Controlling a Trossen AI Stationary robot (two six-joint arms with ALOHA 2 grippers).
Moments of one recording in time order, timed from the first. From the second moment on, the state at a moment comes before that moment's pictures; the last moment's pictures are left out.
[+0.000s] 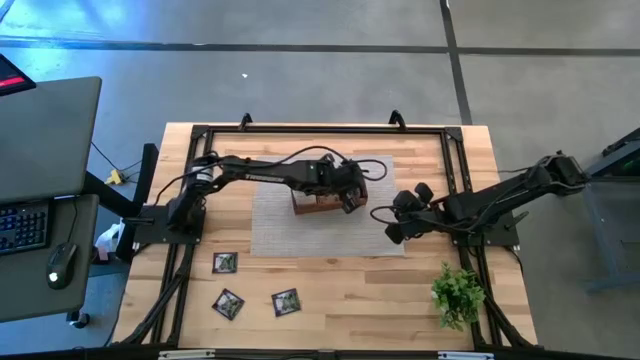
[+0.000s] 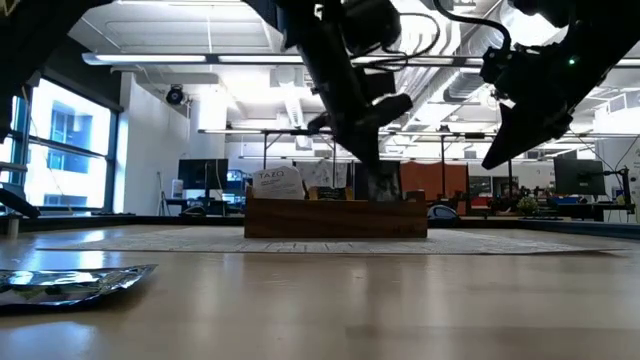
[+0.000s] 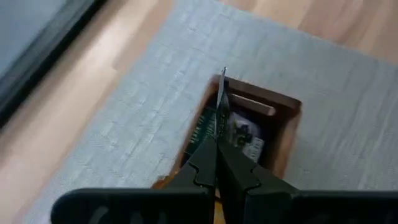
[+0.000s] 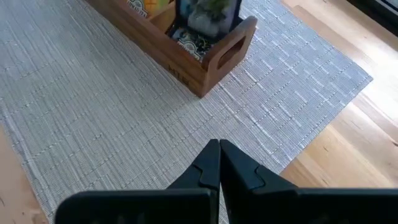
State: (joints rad) left arm 0.10 2.09 1.74 -0.57 -0.38 -0.29; right arm 0.25 1.12 0.57 -0.51 0.59 0.76
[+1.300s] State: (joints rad) left arm -0.03 1.83 1.82 -1.13 -0.50 -0.49; right arm 0.25 1.12 0.58 -0.42 0.59 0.73
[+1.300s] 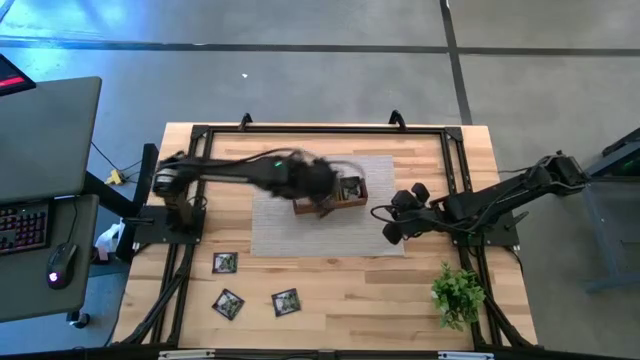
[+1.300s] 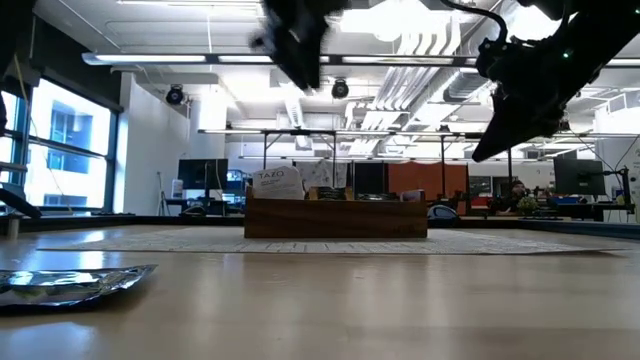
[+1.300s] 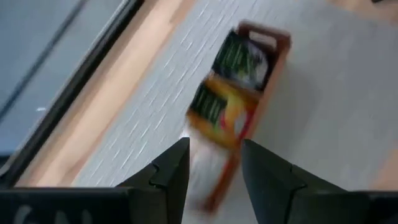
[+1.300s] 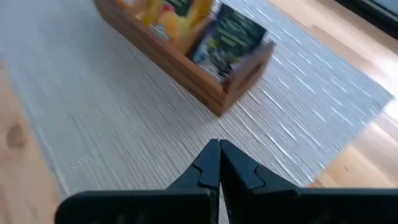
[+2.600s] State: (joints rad) left arm -0.56 1.57 0.92 -0.18 0.00 -0.78; right arm 0.34 2.04 1.19 0.24 -0.06 0.11
